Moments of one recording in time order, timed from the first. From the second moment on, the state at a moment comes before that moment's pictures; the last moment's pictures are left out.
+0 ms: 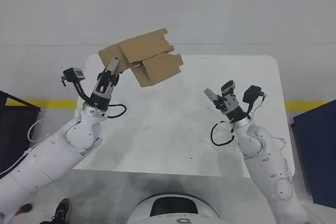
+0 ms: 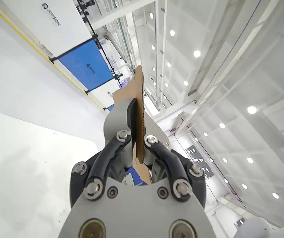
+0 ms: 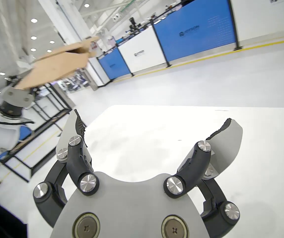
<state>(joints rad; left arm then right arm) 1.00 -0.72 -0.66 -1.70 -0.35 -0.63 0.44 -1.39 -1.20 1.34 -1.49 -0.77 -0.66 -0.21</state>
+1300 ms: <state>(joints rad) 1.01 -0.86 -0.68 -1.61 -0.49 -0.66 -0.04 -1.29 -1.19 1.20 -1.45 0.00 -0.99 0.24</state>
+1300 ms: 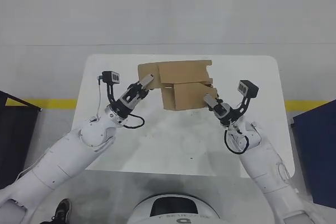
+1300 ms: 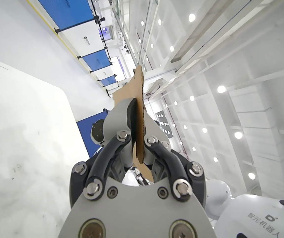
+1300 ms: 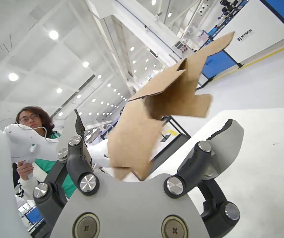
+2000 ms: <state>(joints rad) 1.08 -0.88 -0.78 -1.62 -0.34 -0.70 -0.29 -1.27 -1.21 1.21 -1.45 -0.06 -0.91 0.16</state>
